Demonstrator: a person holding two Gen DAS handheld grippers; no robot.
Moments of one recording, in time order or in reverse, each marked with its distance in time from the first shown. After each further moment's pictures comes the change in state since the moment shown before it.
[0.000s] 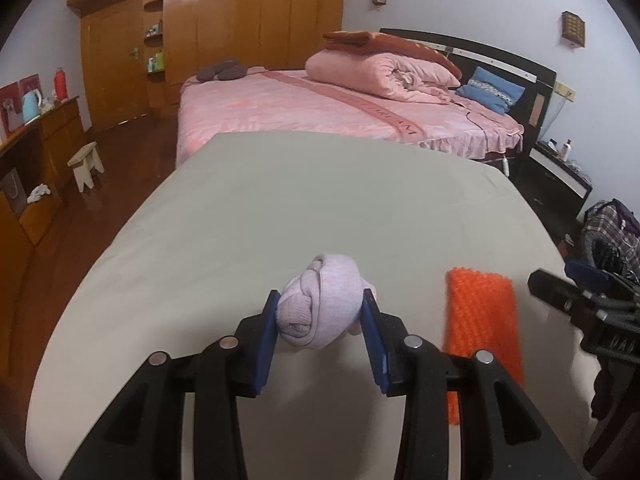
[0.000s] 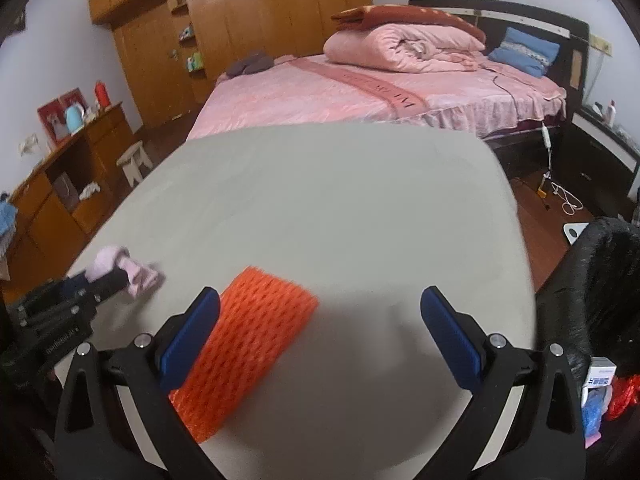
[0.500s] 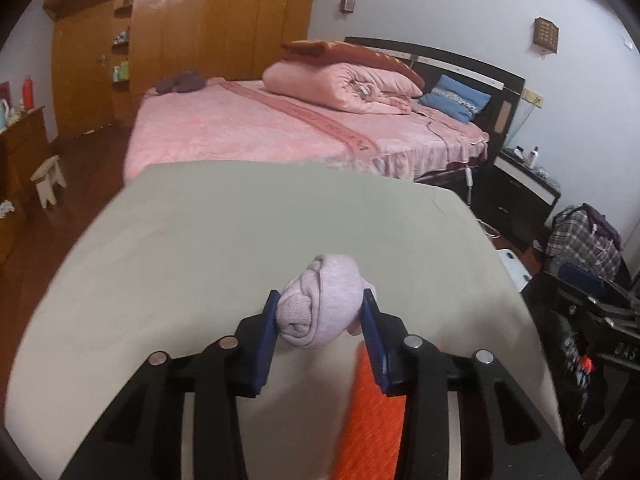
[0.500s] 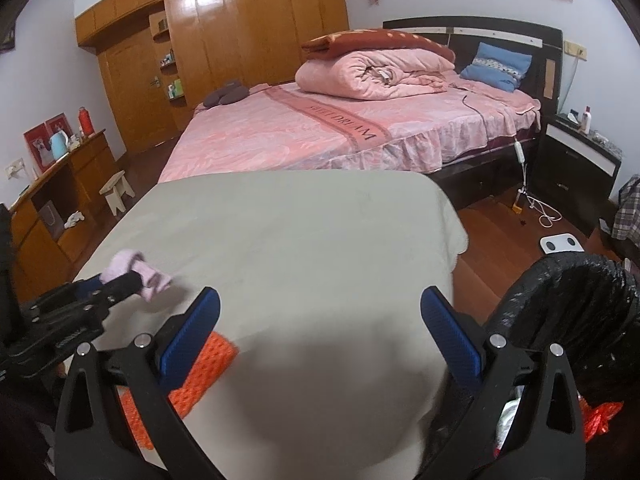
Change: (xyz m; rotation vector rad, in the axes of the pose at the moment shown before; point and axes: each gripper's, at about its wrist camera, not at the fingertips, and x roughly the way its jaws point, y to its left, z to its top) left arm 0.014 -0.057 0.038 0.034 -0.040 -0.125; right arm -0.028 -0.064 0.031 0.049 -0.098 -0.052
